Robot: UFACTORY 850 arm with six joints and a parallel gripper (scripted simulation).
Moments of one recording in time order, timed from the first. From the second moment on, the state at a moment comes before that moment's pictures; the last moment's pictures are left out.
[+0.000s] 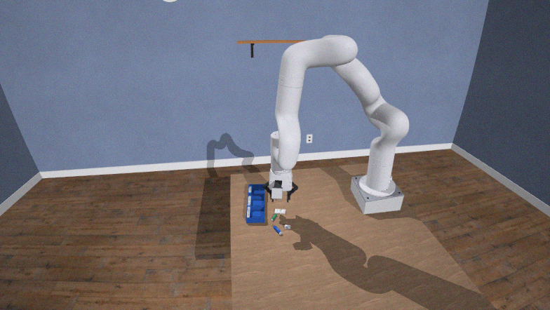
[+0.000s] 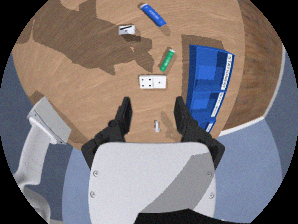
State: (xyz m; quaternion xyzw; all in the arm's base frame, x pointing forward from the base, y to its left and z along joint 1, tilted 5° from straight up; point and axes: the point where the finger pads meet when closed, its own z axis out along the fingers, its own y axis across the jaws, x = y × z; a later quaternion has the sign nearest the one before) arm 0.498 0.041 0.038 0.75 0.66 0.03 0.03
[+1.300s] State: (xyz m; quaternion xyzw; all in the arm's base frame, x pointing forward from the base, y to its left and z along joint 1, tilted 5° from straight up) arm 0.504 0.041 -0.028 0.75 0.66 0.03 0.03
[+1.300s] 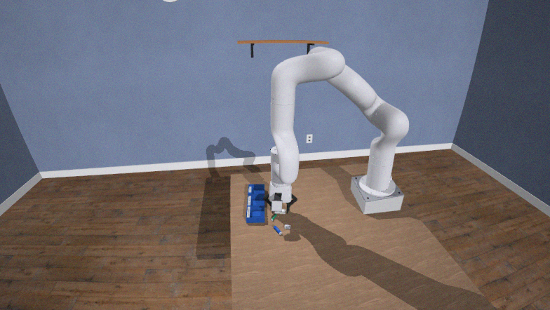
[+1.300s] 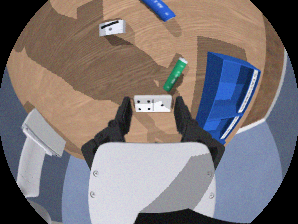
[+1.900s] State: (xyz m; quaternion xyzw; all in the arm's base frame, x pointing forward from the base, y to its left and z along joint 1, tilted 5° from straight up) arm 0.504 0.041 -0.028 0.75 0.66 0.03 0.03
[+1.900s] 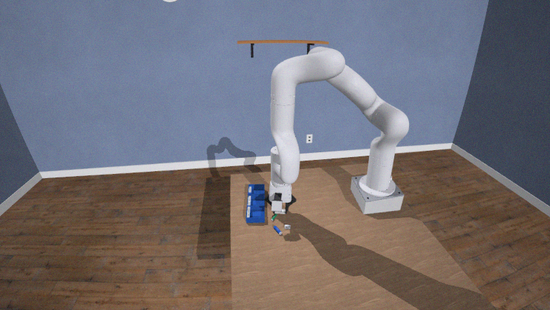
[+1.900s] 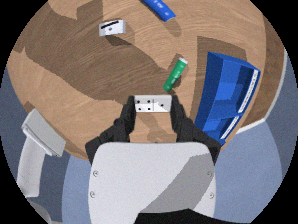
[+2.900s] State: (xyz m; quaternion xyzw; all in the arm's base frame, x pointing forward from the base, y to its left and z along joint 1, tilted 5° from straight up) arm 0.501 0.041 0.000 0.75 0.66 0.03 0.03
